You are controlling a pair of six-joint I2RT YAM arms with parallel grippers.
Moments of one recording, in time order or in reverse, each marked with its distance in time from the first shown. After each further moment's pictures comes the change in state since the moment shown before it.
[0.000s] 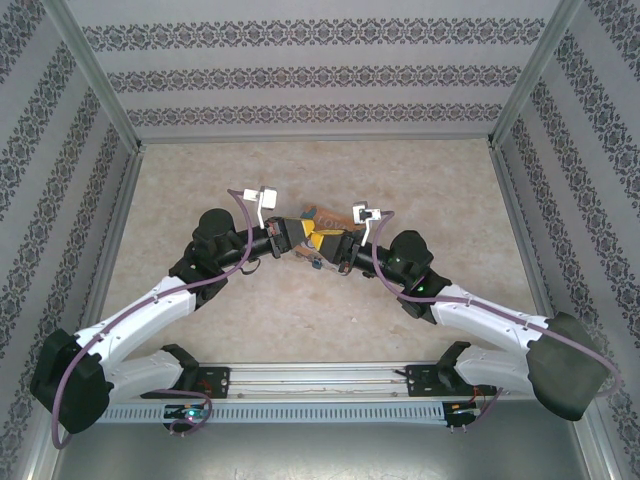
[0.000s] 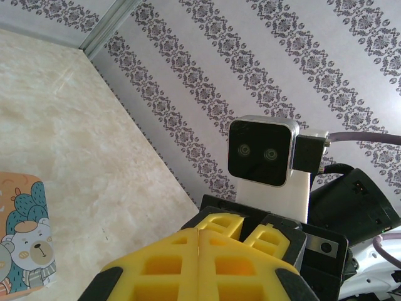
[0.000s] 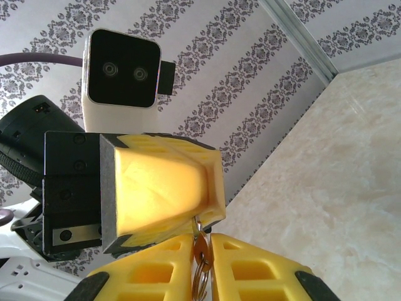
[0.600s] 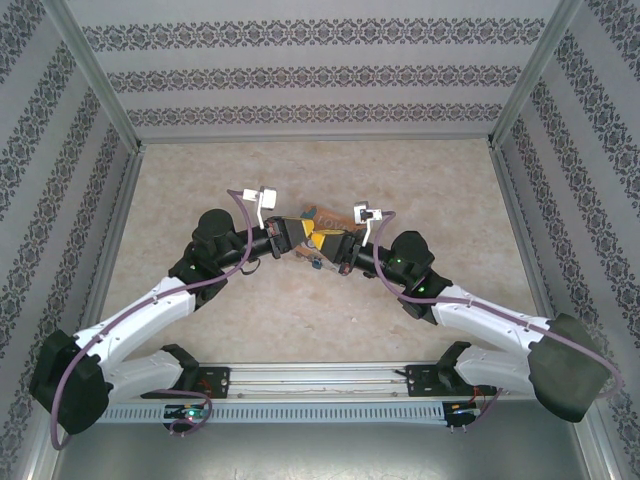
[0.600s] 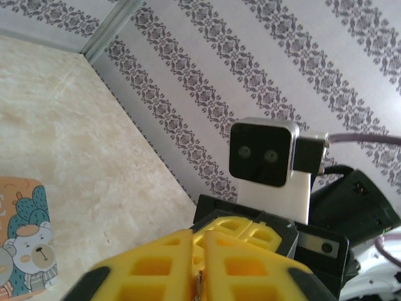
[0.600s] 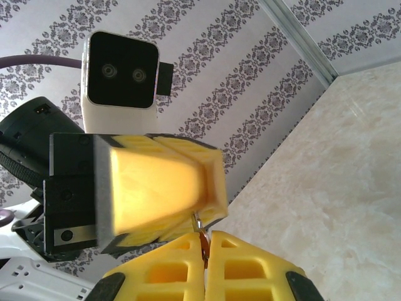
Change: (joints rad) left arm -0.003 -0.010 0.000 -0.004 -0.016 0.015; right arm -0.002 -0.014 -0.006 -0.005 0.003 -0.009
